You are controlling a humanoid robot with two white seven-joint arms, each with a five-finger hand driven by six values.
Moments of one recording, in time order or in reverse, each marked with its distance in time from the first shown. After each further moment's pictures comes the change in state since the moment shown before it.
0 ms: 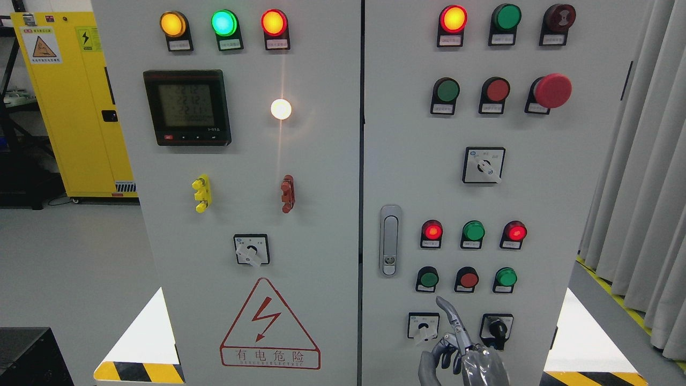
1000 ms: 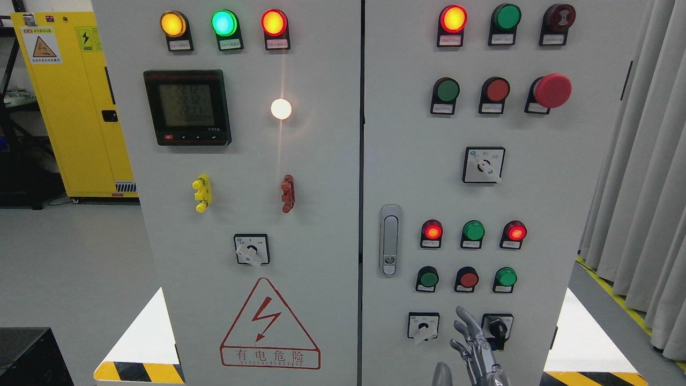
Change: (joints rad) left arm 0.000 0.000 0.000 0.000 0.000 0.000 0.000; right arm 0.081 -0.007 0.069 -0.087 -0.457 0.062 0.043
